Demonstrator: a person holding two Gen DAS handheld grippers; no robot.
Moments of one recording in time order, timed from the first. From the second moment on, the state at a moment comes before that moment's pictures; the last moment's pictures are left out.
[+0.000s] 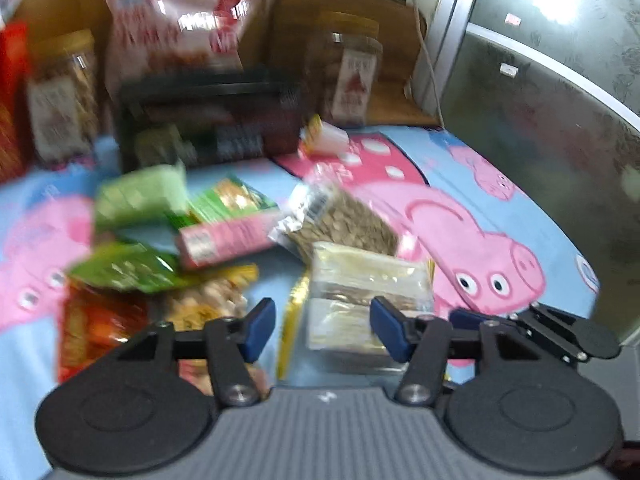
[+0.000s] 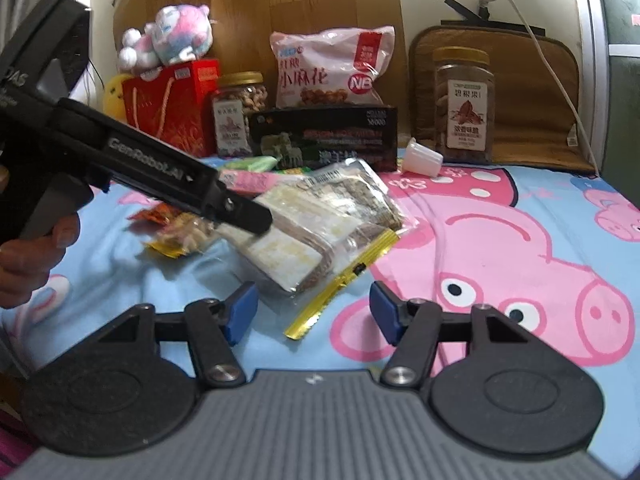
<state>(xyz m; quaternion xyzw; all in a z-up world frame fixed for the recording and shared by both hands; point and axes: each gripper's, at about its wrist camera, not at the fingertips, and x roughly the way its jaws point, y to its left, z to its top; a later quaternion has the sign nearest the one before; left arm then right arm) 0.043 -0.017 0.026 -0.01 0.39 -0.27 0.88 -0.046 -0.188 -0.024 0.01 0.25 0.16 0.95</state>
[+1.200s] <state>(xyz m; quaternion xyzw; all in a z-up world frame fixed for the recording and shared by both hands) 0.283 0.033 0.068 -0.10 0.35 -0.14 0.92 0.240 -0.137 0.048 -0.01 0.28 0.25 0.93</state>
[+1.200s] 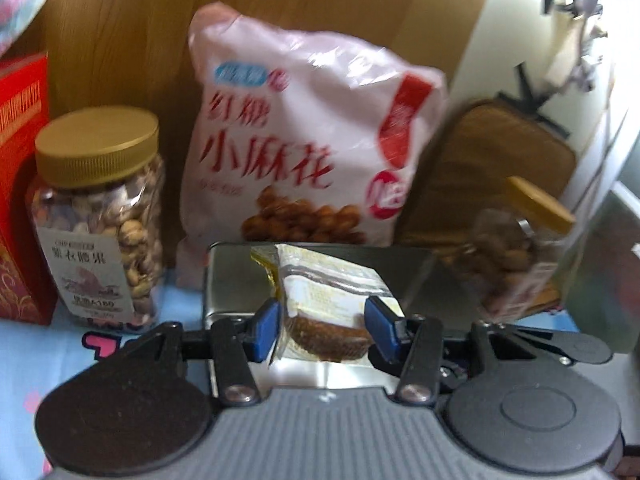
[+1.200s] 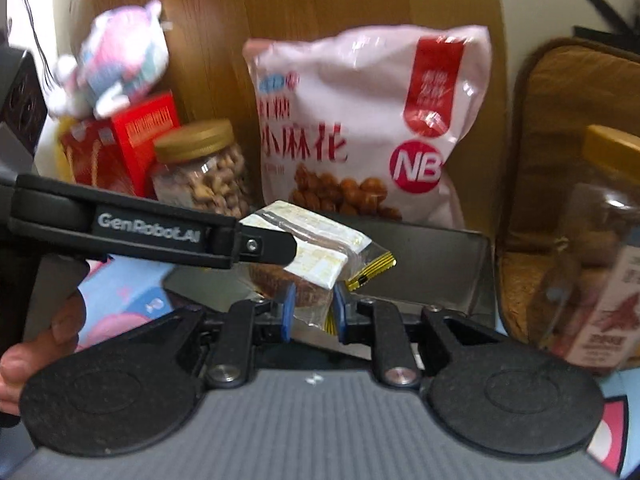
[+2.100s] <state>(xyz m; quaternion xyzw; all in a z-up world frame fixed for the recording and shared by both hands) 0.019 0.085 0.038 -0.10 0.30 -0.19 0.93 0.013 -0.176 0.000 0.11 0.28 0.31 0.90</state>
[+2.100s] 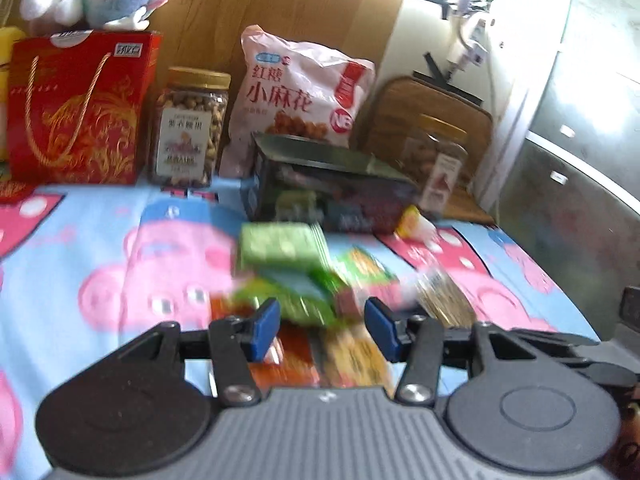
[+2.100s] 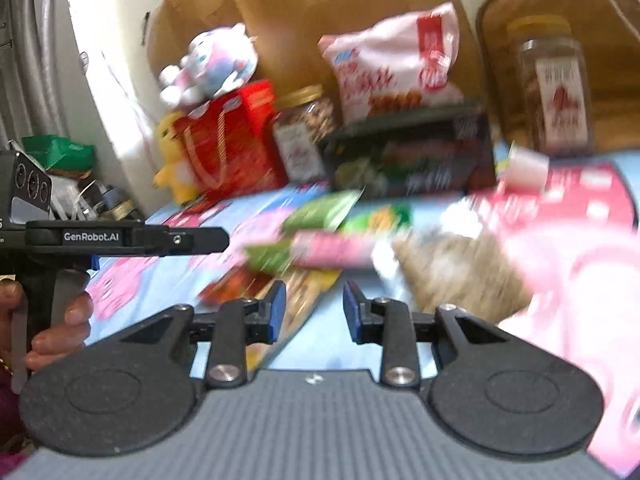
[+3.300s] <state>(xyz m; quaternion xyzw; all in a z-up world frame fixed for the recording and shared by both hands) -0.020 0.012 0.008 -0.04 0.39 -0.12 0.91 -0.024 -0.176 -0.027 0.13 0.30 0.31 0.89</state>
